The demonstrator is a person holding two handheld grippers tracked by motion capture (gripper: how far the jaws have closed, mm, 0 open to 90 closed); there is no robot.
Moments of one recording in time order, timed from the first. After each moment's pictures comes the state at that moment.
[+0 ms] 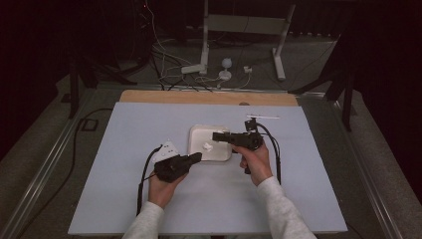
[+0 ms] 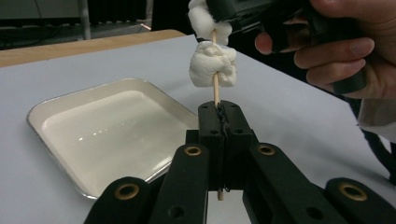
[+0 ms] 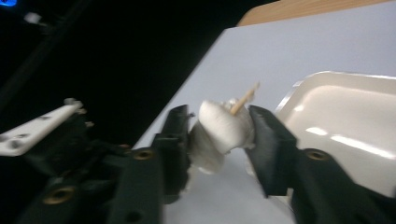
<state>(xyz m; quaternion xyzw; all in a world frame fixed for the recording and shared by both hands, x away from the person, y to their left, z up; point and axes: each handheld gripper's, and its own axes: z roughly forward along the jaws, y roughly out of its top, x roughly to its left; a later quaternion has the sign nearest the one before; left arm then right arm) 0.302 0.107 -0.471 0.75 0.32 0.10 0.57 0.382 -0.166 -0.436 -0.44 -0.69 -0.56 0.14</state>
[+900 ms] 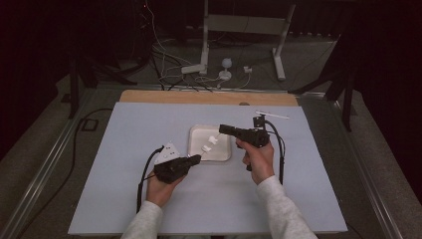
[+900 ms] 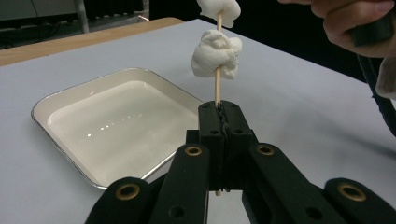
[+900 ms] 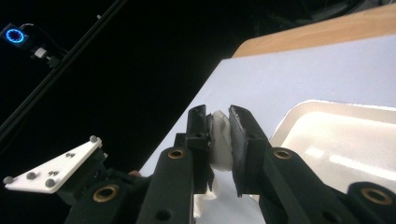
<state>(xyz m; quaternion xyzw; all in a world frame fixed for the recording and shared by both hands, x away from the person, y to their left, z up) 0.303 0.107 -0.476 0.78 0.30 0.11 0.54 0.378 -0.181 -0.420 -0.46 -0.65 -0.60 0.09</state>
